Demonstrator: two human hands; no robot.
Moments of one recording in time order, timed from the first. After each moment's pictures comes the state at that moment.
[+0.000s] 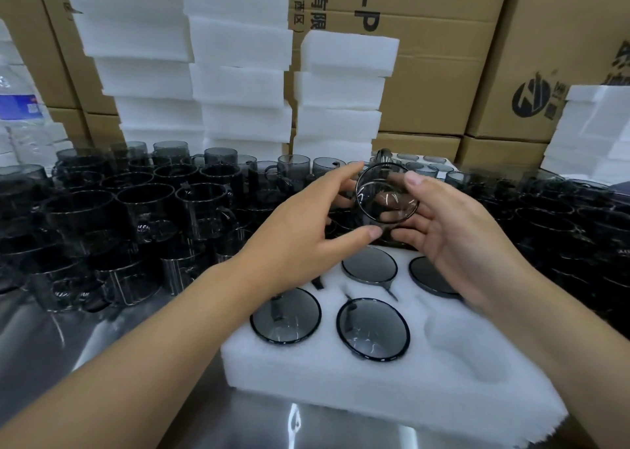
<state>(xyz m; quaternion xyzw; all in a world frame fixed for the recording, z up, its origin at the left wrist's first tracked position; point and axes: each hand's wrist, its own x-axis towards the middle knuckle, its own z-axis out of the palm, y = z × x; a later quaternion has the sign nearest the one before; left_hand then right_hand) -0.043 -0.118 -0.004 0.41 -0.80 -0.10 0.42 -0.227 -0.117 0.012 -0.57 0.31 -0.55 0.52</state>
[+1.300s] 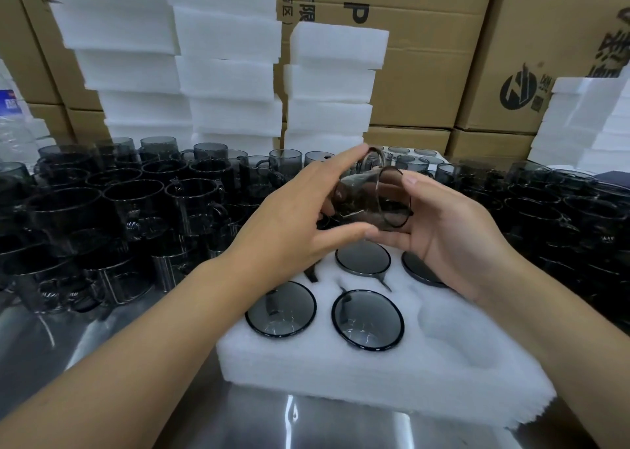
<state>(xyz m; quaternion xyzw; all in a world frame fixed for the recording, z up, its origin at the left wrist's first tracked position) -0.039 -0.117 -0.002 0.39 -0.82 -0.02 0.42 -0.228 -0.116 0.011 -0.55 0.28 -0.52 0.59</state>
